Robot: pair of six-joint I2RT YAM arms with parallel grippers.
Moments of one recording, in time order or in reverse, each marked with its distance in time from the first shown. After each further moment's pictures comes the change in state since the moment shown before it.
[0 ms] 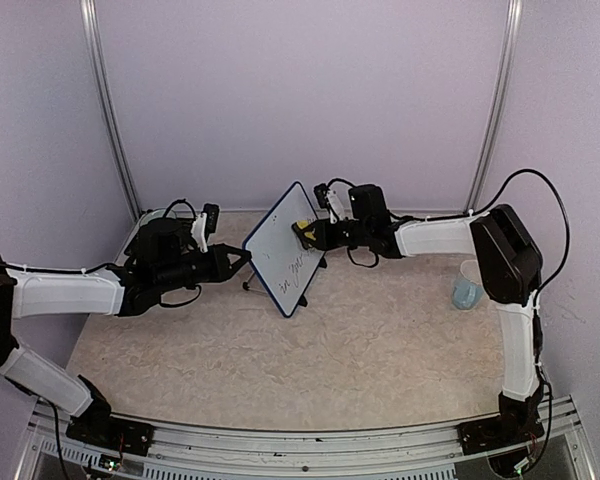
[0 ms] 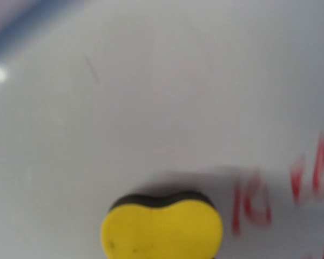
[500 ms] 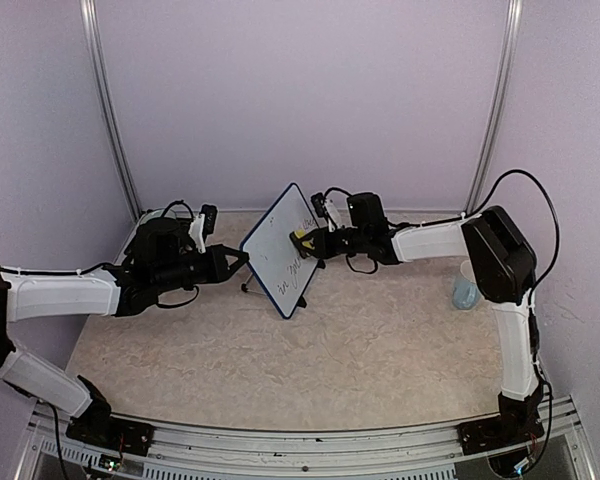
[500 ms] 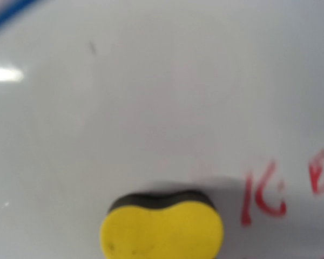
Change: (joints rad) left arm -0.005 -0.031 0.002 -0.058 -0.015 -0.011; right arm -0.002 0.046 0.014 0.019 -0.080 -0.005
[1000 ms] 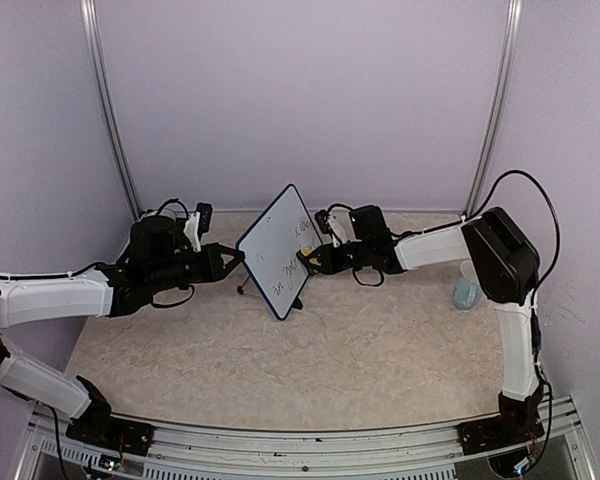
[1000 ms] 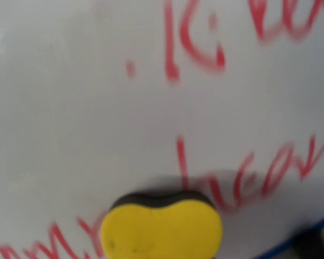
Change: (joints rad) left arm 0.000 -0.049 0.000 -0.054 -0.019 -0.003; right arm -0.002 -0.023 -0.141 -0.007 0.021 -0.026
